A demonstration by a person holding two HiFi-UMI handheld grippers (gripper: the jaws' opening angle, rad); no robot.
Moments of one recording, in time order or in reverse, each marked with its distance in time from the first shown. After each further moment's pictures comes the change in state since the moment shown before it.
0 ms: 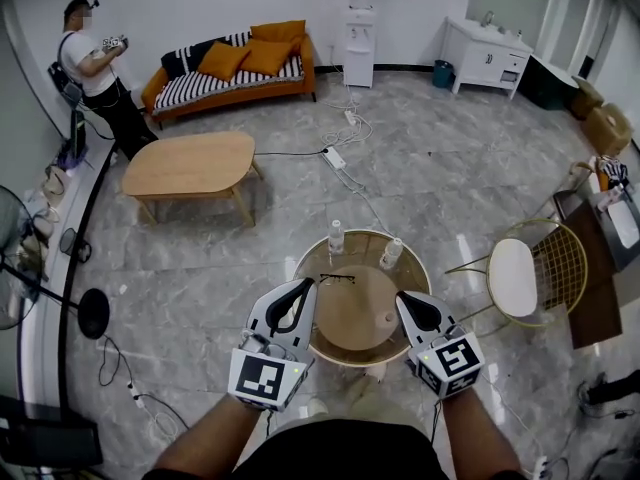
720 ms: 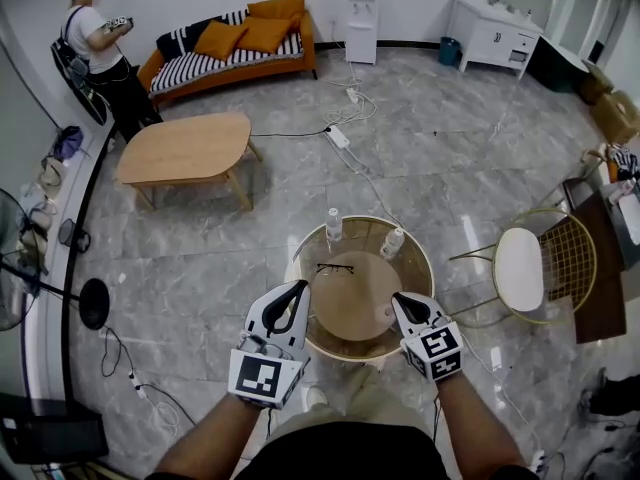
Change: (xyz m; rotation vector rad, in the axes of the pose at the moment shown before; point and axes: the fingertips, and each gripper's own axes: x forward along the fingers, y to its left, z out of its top) left arm 0.043 0.011 -0.063 -0.012 0.127 0.057; right arm 0.057 -0.058 -0.120 0.010 0.201 0.001
